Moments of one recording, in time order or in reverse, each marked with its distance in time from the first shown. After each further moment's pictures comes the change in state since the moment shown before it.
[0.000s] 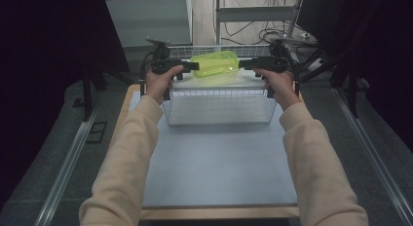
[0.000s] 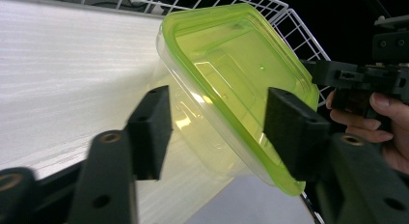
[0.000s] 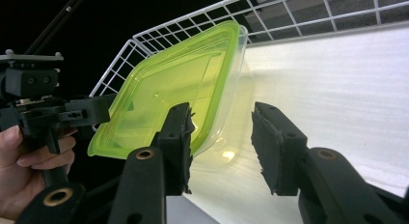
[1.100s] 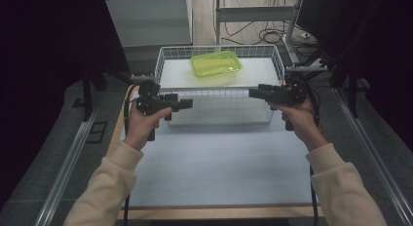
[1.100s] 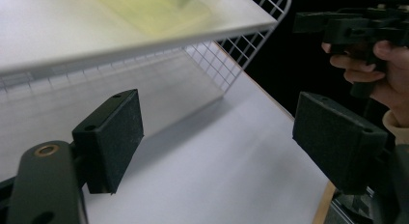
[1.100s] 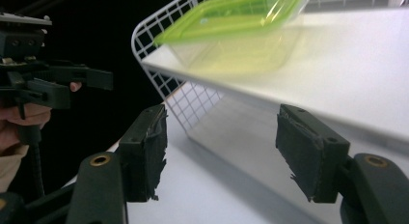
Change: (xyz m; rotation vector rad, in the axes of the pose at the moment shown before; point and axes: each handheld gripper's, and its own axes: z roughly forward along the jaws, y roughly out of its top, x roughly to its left) left arm -0.052 -0.115 -0.067 -0.013 0.015 0.247; right arm 0.023 -0.088 -0.070 -0.064 0.050 -0.344
